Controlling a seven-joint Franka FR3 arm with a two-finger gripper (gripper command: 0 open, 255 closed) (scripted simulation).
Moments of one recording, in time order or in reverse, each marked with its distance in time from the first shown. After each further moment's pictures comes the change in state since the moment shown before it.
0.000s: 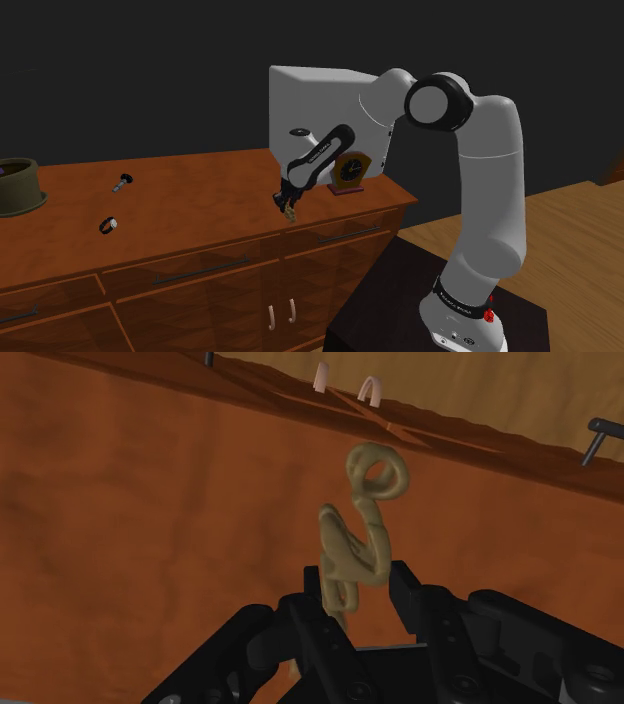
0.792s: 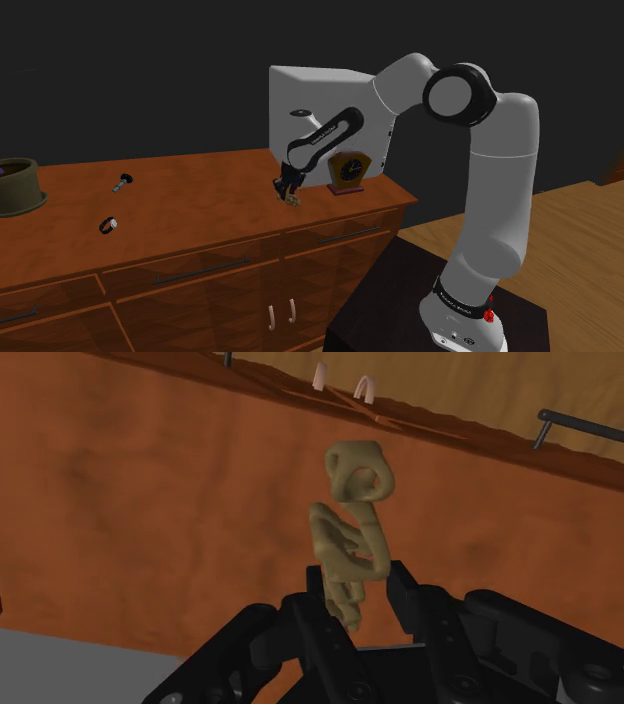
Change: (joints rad) arm -0.006 -0.113 0.009 0.018 0.017 -0.130 -0.018
